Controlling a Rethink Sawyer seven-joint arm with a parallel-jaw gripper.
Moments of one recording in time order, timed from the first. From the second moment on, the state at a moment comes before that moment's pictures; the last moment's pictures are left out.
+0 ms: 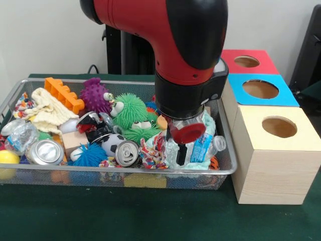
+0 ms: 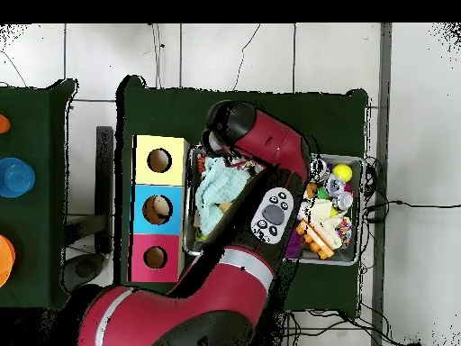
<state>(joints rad) 0.03 -0.13 -0.54 1.03 0.62 0.99 2.48</state>
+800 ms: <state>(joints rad) 0.02 -0.13 -0.52 1.02 0.62 0.99 2.48</state>
